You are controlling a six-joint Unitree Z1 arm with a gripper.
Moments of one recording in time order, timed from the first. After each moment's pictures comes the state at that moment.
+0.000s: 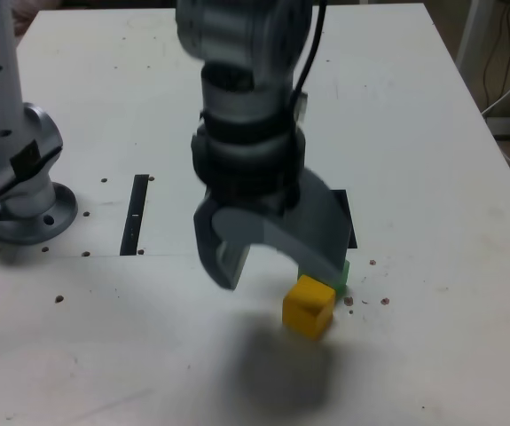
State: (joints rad) arm -0.55 1.87 -1.43 1.13 0.00 -0.26
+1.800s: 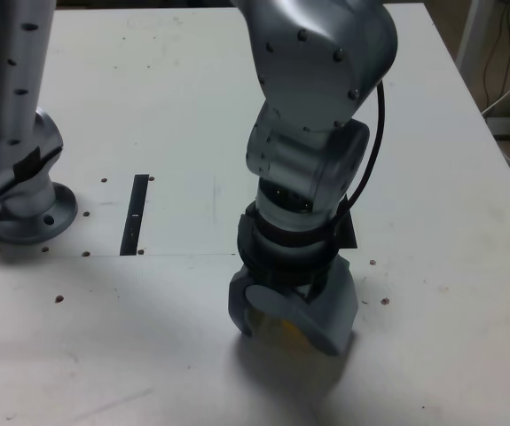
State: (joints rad) arm -0.55 2.10 -1.44 1.04 0.05 -0.13
